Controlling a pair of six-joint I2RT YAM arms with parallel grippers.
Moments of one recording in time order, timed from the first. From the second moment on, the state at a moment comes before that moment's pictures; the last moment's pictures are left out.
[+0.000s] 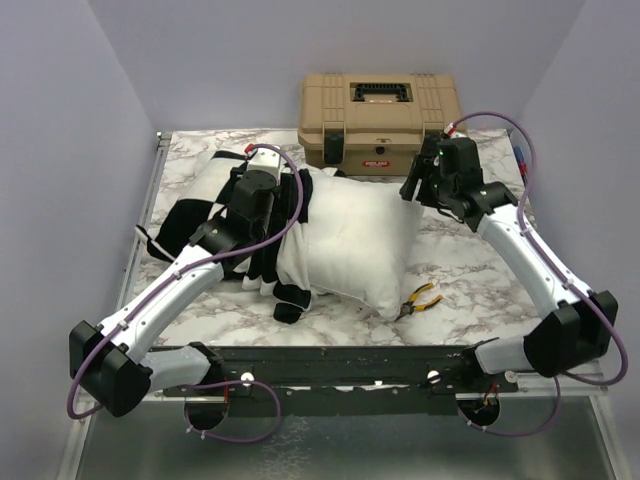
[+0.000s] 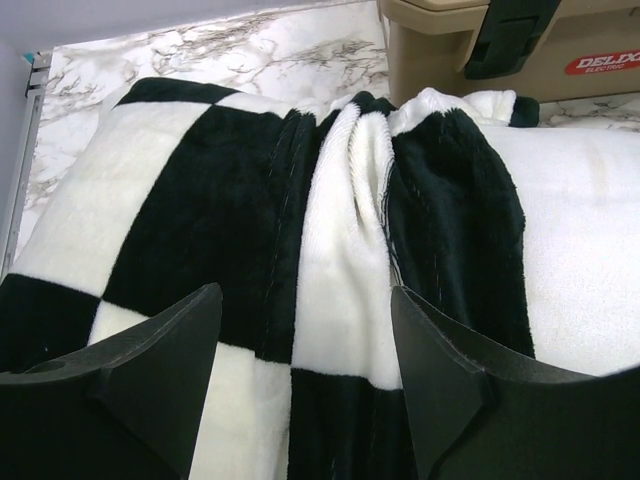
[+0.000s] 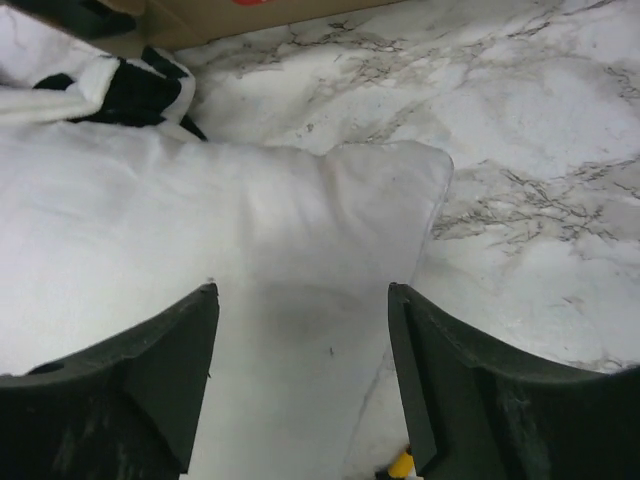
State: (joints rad) left arm -0.61 1.19 1.08 -0.31 -0.52 -0.13; right arm 0.33 1.43 1.31 -0.58 0.11 0.44
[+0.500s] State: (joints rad) left arm -0.61 1.05 0.98 -0.29 -0.52 -0.14; right arm 0.83 1.20 1.16 -0.58 0.26 0.36
